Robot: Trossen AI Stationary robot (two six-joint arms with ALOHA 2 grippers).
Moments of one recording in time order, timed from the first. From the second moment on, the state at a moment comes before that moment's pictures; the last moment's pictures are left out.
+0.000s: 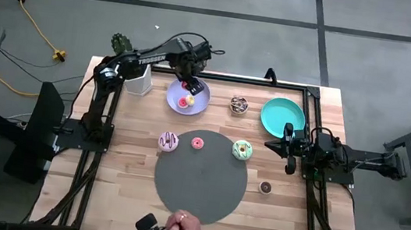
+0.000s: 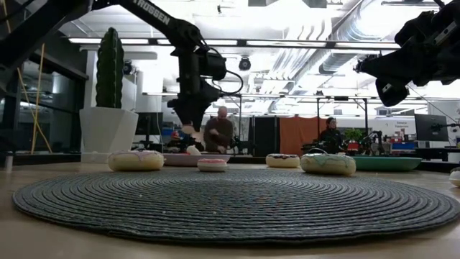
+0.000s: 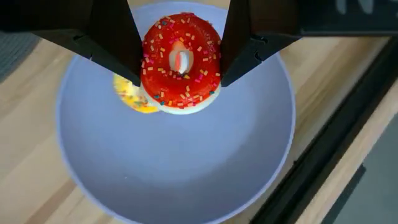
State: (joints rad) left arm 0.64 2.05 1.81 -1.14 -0.02 -0.08; right arm -0.03 0.06 0.01 0.03 0.00 0.31
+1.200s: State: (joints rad) left arm 0.69 2.18 1.81 -1.11 -0.06 1.05; right arm -0.03 0.06 0.01 0.03 0.00 0.31
